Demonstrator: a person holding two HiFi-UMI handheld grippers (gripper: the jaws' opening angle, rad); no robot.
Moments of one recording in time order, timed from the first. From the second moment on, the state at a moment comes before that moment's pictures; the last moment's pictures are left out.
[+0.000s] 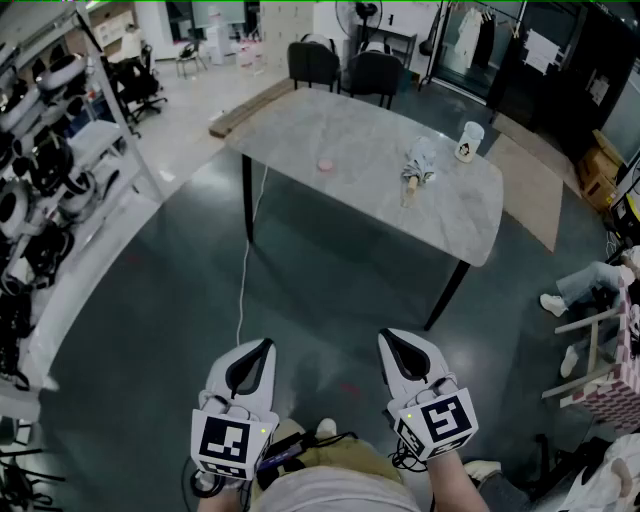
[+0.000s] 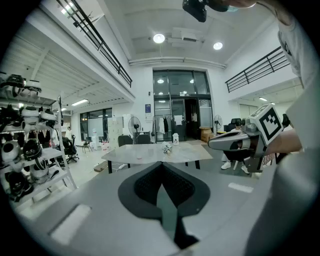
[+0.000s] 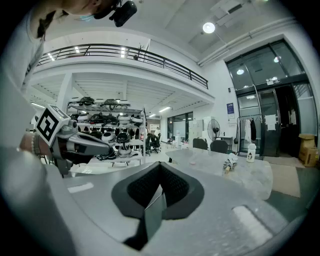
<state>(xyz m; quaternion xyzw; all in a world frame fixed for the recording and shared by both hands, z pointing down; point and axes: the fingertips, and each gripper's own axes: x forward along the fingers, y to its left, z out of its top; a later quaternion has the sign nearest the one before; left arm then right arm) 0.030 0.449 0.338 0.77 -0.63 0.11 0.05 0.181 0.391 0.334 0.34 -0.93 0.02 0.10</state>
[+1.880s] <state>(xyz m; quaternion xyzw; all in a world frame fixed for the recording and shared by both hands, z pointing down) 0.047 0.420 0.341 0.77 -0.63 0.10 0.06 0.195 0.375 0.339 0.33 -0.94 0.04 0.07</state>
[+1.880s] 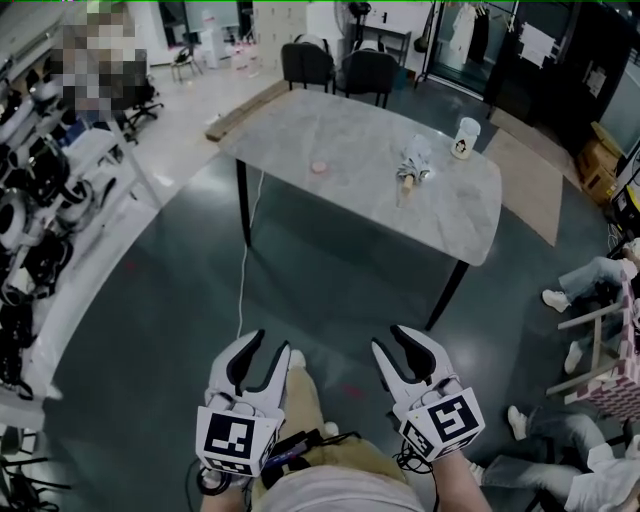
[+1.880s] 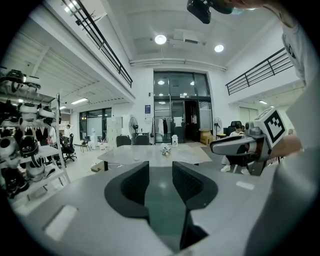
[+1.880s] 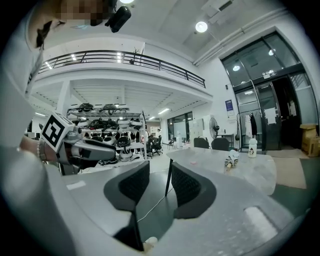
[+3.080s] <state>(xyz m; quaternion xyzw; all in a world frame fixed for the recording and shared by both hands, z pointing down) -0.050 0.189 0.329 0.81 -0.57 0.10 0.05 0.104 0.179 0.330 0.40 -0.91 0.07 0.08</state>
